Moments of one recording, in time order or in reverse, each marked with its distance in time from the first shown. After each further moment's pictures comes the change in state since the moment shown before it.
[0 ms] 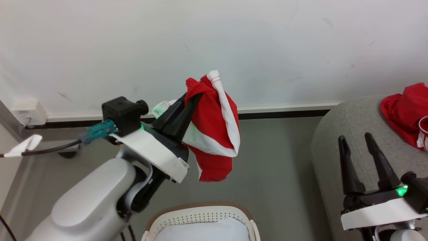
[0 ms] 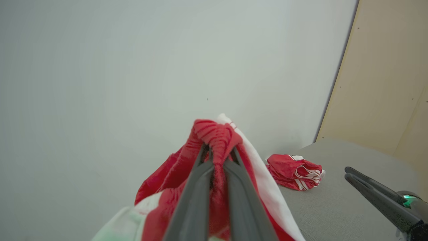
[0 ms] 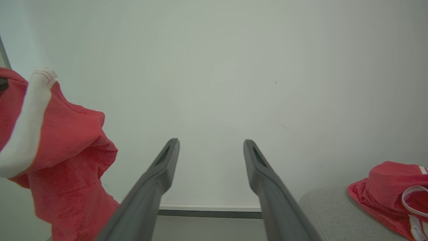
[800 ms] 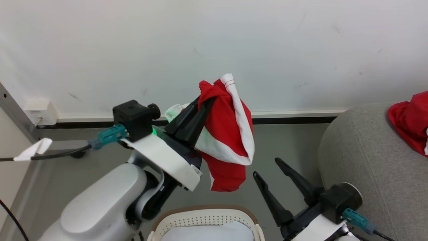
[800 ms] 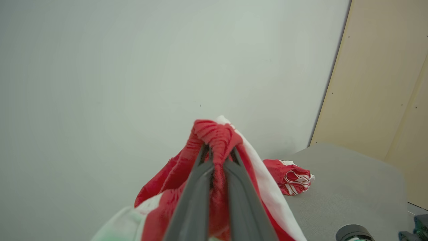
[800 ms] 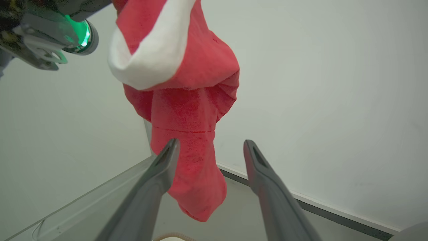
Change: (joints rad) left arm 0.005 -0.004 -0.012 -0.083 -0.009 0.044 0.019; right arm -0.083 -0.080 0.425 0.085 0.025 0.000 0.008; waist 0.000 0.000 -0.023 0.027
